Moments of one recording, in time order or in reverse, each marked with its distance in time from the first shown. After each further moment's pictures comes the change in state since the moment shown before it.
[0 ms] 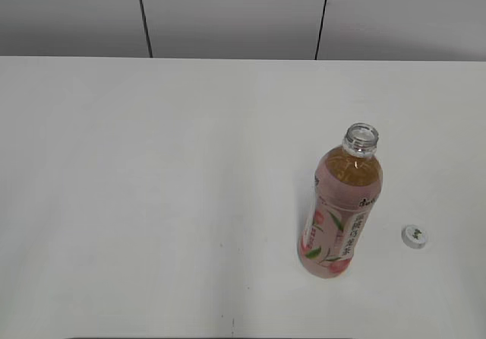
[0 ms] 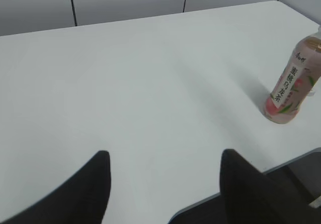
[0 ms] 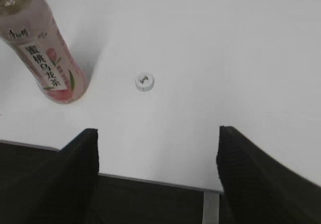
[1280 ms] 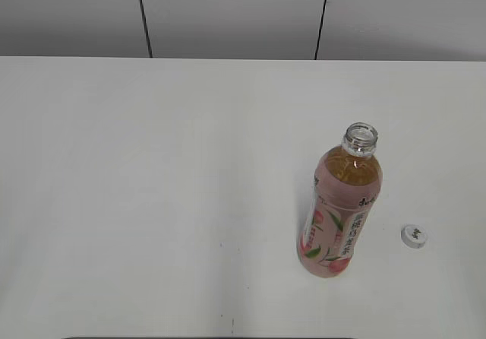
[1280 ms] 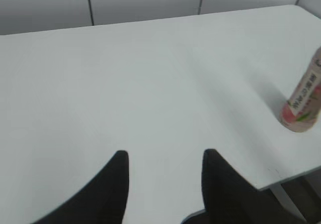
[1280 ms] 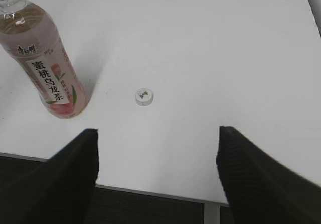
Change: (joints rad) left arm 0.054 -0.001 0.000 0.001 0.000 0.004; right arm 0.000 -0.086 0.002 0.000 -0.007 -0.001
